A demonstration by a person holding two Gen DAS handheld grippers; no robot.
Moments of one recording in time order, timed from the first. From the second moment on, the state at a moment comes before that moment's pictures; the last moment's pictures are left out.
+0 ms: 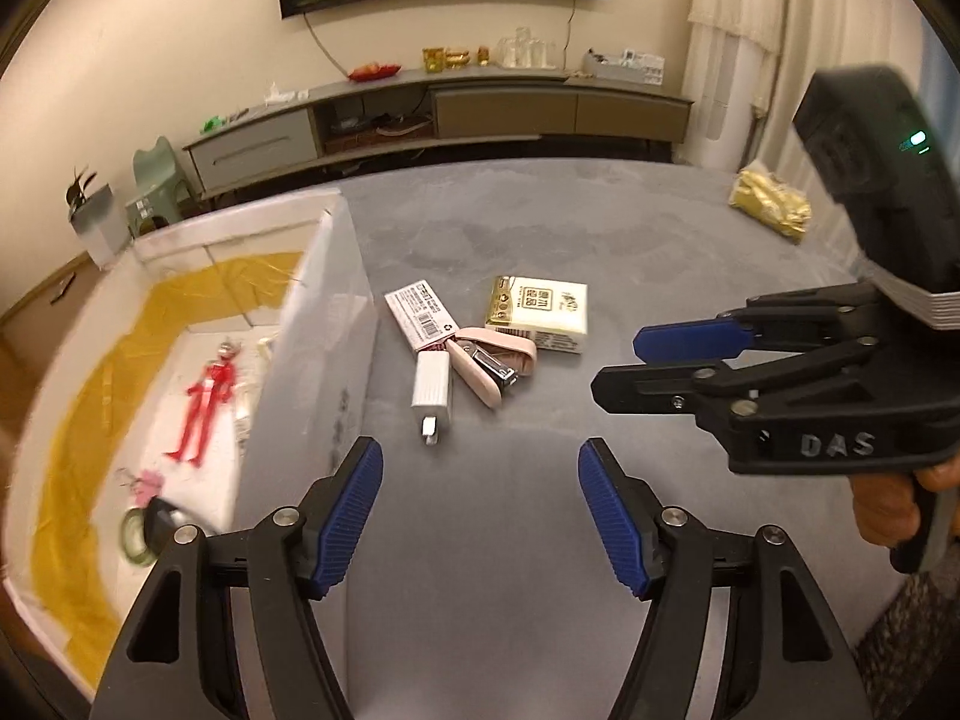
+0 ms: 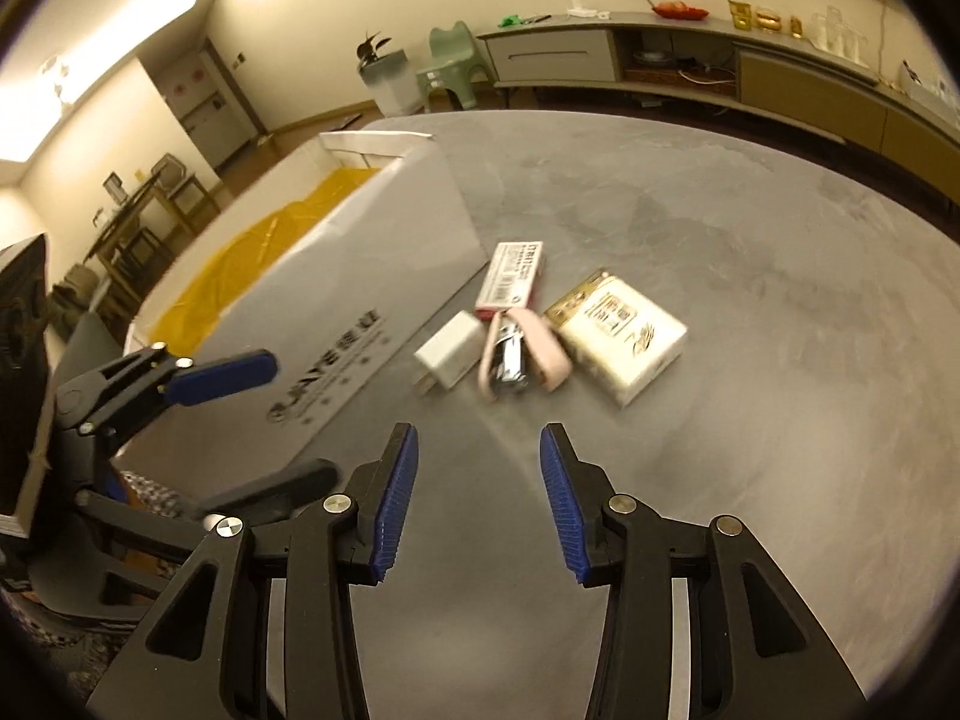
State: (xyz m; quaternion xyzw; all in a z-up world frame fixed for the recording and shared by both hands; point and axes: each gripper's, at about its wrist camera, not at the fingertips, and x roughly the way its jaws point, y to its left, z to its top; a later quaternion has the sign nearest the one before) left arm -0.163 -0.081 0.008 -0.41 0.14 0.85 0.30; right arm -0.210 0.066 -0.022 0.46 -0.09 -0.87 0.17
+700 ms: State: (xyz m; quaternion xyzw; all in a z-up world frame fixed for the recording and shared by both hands) left arm -0.233 -0.047 -0.068 -0.43 0.15 0.85 0.28; right arm -0.284 0.077 -0.094 0.48 -0.08 -0.85 0.23
